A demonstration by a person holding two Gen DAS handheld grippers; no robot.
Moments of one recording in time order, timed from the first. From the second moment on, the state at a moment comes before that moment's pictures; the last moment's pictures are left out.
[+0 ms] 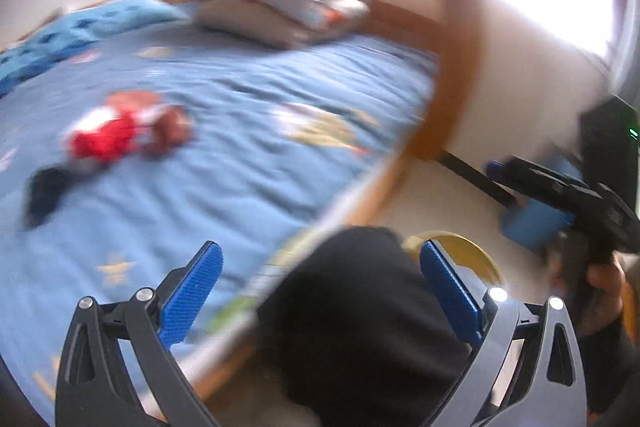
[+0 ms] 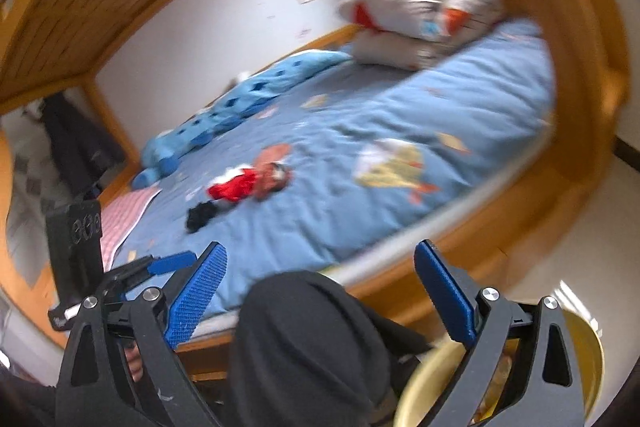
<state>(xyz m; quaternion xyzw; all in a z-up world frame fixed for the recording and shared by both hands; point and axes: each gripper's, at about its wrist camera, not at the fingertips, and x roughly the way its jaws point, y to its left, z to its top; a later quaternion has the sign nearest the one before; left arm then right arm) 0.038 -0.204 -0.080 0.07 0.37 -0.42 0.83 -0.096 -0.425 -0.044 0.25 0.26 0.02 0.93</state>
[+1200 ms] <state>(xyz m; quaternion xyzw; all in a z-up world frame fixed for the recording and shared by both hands) 0.292 -0.101 -0.149 0.05 0.43 -0.15 0.89 0.155 -0.348 -0.098 0.23 0.38 0.10 0.89</state>
